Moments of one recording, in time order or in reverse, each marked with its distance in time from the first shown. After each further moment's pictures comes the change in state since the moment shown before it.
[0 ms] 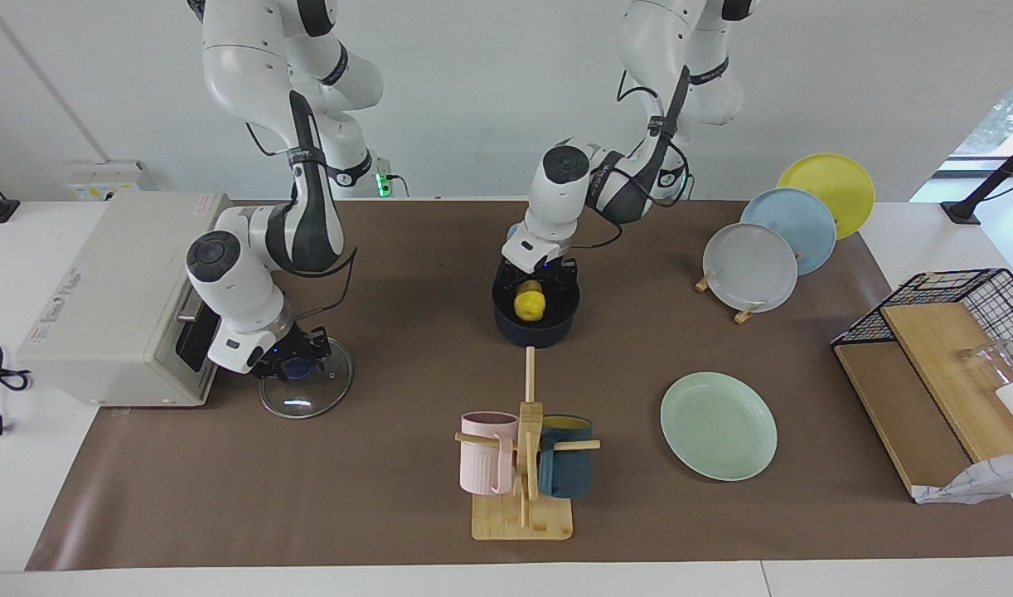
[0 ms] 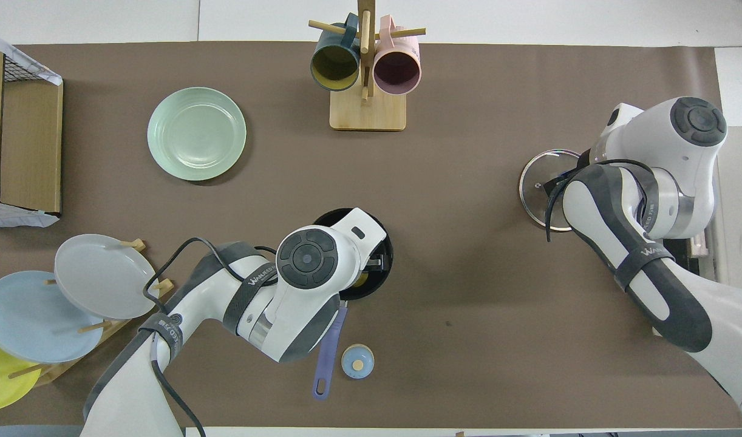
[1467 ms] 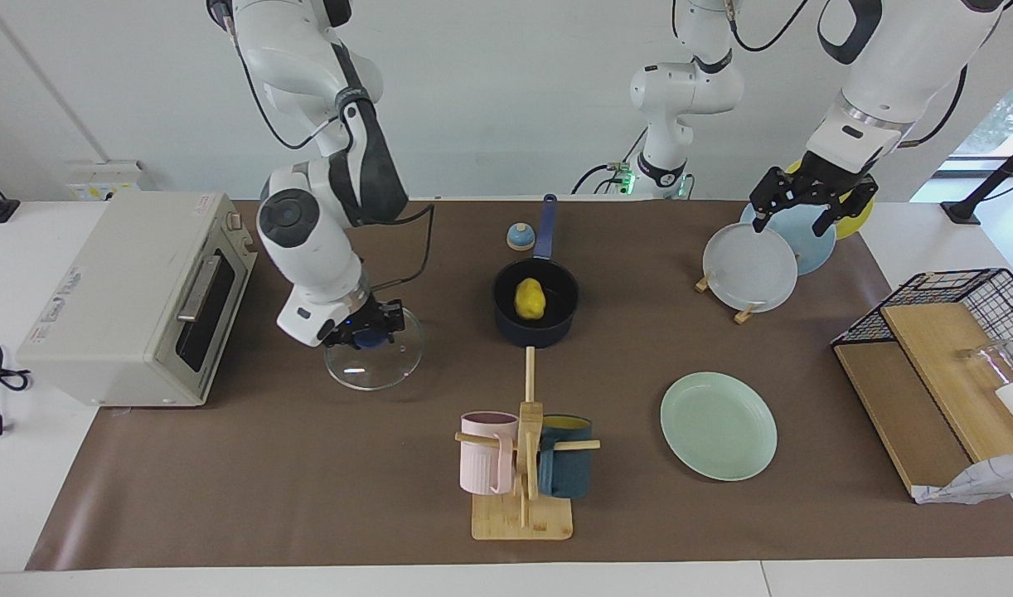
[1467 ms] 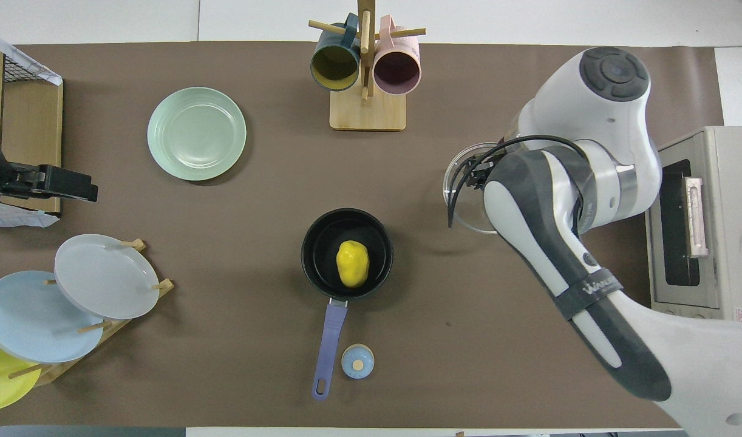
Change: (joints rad) left arm 0.610 -0.253 0.038 0.439 0.056 -0.752 0.659; right arm 0.163 -0.015 0.140 0.264 0.017 -0.324 0.507
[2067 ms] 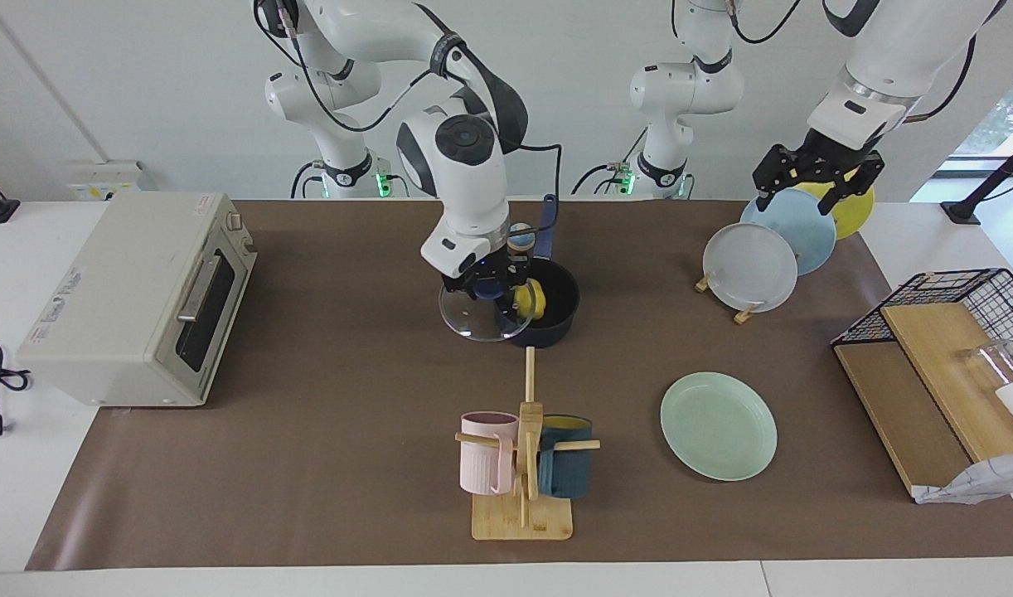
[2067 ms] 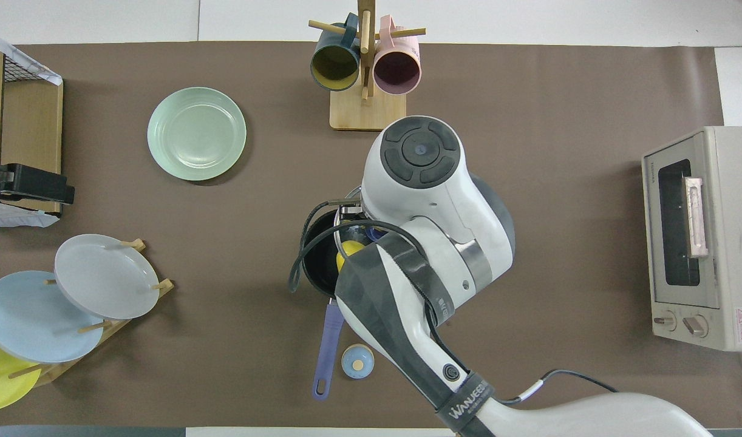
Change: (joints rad) left arm 0.000 0.007 -0.010 0.118 0.028 -0.097 -0.085; right arm 0.312 -0.003 0.002 0.070 0.000 -0.011 0.495
